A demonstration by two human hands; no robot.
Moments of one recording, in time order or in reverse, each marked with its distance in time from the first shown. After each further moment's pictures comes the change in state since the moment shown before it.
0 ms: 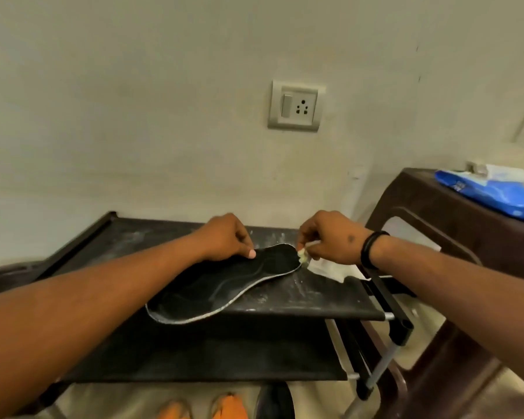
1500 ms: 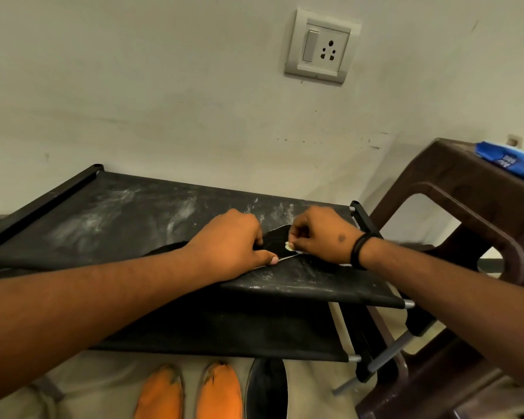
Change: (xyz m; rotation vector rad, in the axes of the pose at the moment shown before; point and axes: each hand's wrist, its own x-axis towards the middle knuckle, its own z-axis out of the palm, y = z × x) left_hand -0.024 -0.006 0.054 0.309 0.102 0.136; right_hand 0.028 0.009 0.065 0.009 -0.094 0.001
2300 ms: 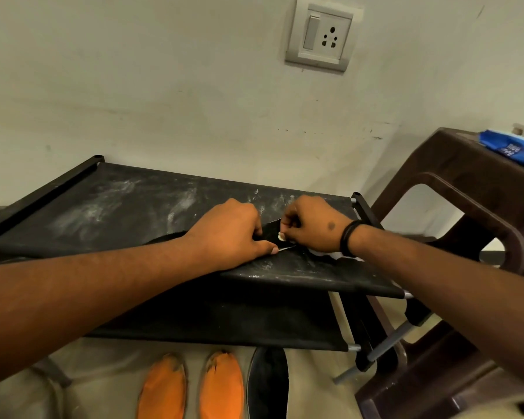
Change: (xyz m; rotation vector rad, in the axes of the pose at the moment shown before) left_hand -0.003 0.002 -0.002 -0.015 0.019 -0.021; right_hand 0.006 -0.013 0.003 0.007 -0.012 -0.032
